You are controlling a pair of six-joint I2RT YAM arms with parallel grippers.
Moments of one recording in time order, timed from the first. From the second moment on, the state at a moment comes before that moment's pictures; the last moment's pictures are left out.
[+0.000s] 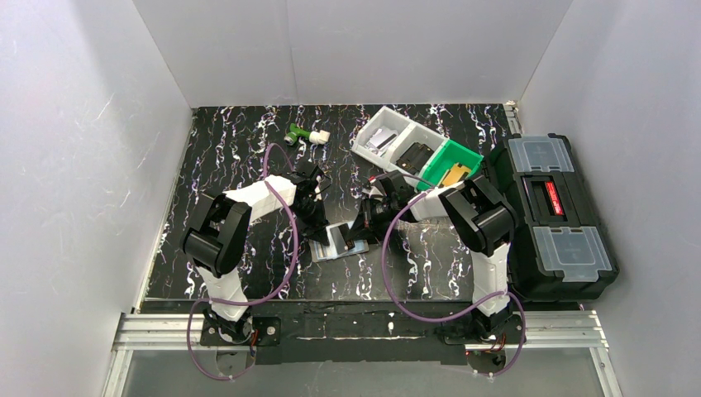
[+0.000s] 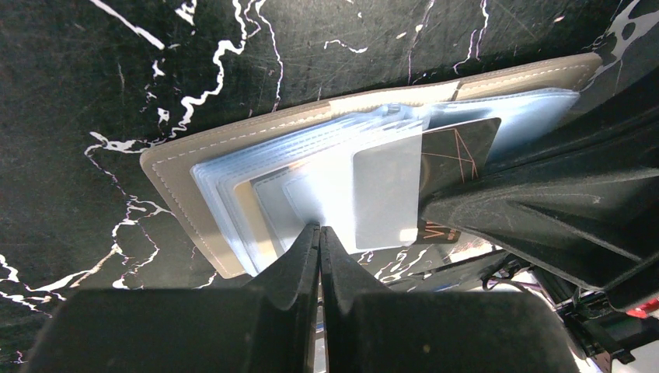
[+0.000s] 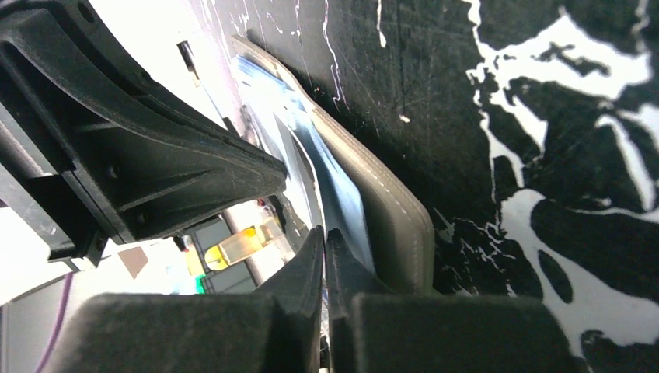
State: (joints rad) left arm -0.49 1.80 1.11 -0.75 0.30 -0.68; right arm 0.60 2.02 0.99 0.14 -0.88 0.89
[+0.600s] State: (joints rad) left arm -0.49 1.80 1.11 -0.75 0.30 -0.68; right arm 0.58 1.94 0.97 0.06 -0.80 0.81
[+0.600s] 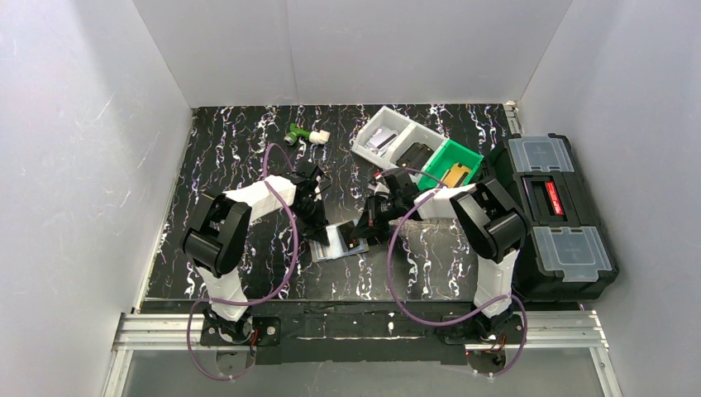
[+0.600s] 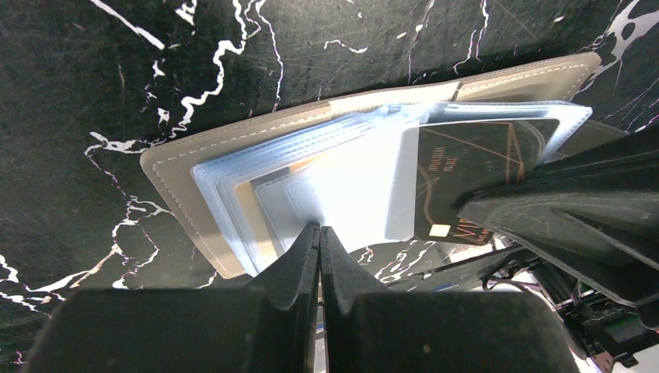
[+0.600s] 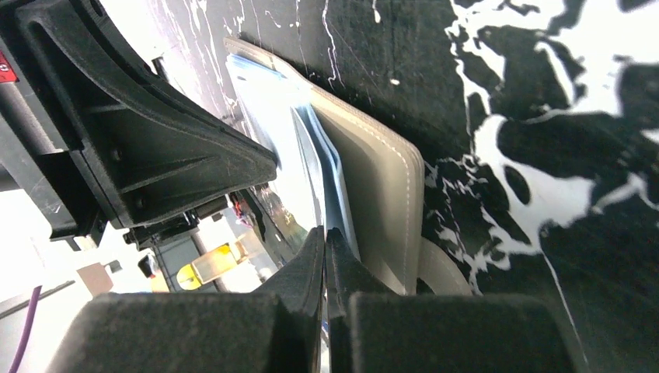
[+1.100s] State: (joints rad) left arm -0.49 1.80 1.11 -0.75 0.30 -0.67; right arm 0.54 1.81 0.95 -0.08 -0.70 0.76
